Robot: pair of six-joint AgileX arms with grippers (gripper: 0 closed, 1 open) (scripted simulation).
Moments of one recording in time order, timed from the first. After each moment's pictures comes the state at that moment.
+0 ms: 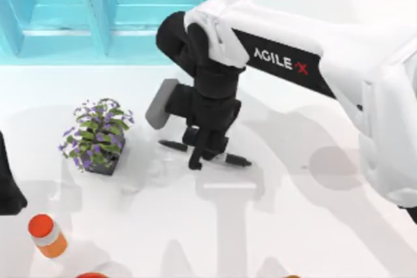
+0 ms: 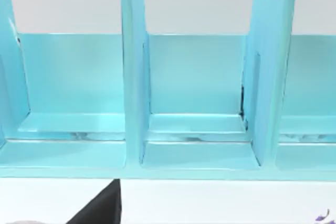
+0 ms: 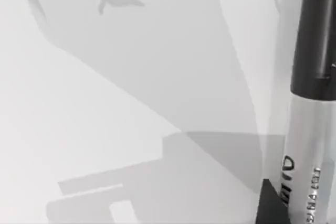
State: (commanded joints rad) left arm 0.00 0.00 0.00 0.00 0.00 0.00; right arm 0.72 2.61 2.16 -1.22 -0.13 -0.53
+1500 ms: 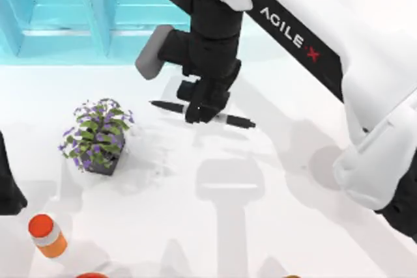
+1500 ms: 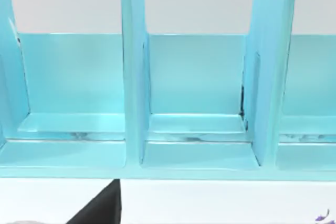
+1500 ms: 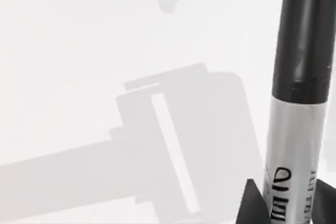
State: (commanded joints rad) left arm 0.00 0.00 0.00 0.00 0.00 0.00; right arm 0.70 2.71 2.89 -1.77 -0.09 -0.55
